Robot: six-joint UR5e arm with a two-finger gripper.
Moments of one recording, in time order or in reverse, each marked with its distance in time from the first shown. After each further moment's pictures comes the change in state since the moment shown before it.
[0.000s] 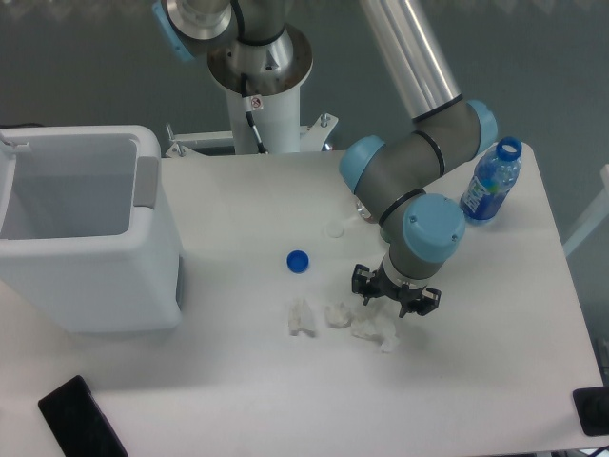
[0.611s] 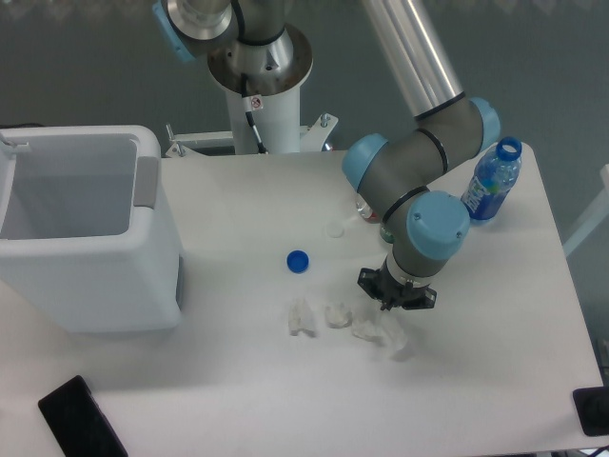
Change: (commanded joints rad) arm 0.009 0.028 0.005 -0.003 -0.002 0.003
